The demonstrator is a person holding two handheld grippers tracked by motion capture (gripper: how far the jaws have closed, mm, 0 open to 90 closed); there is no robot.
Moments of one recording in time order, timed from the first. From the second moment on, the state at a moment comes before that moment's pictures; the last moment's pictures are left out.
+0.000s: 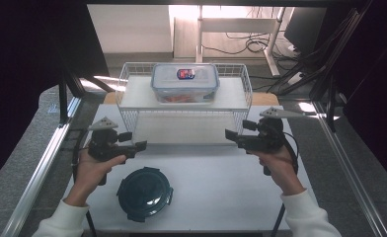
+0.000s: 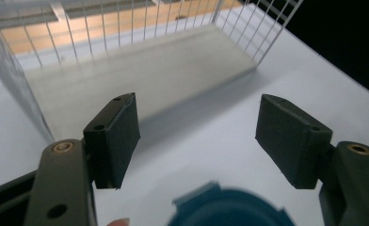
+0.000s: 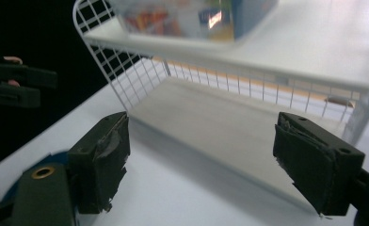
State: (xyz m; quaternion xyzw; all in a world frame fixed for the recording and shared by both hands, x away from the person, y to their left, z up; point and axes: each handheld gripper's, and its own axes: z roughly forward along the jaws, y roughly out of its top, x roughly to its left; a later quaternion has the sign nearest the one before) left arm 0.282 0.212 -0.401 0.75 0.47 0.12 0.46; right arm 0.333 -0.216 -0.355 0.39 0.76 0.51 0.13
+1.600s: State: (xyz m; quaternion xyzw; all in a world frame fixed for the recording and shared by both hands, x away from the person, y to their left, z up) left arm 0.217 0.244 -0.438 0.73 0.51 0.12 0.43; right arm 0.302 -0.251 -0.437 0.43 0.78 0.44 0.07
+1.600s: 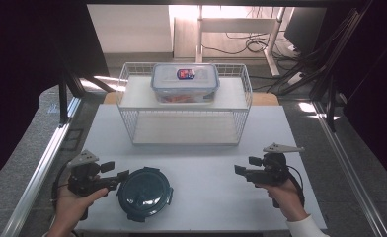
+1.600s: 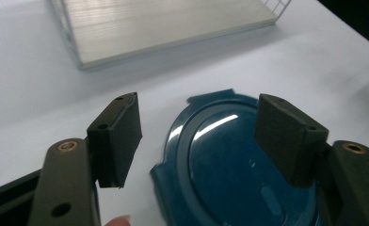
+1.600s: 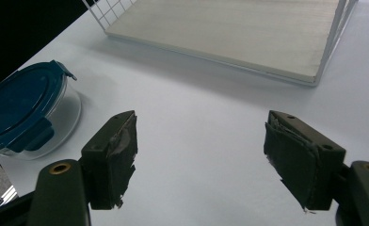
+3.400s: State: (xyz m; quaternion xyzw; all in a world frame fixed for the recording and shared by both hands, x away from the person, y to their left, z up) left arm 0.201 0.227 -0.505 0.80 0.50 0.00 0.33; right arm 0.308 -0.253 -0.452 0.45 0.78 0.42 0.05
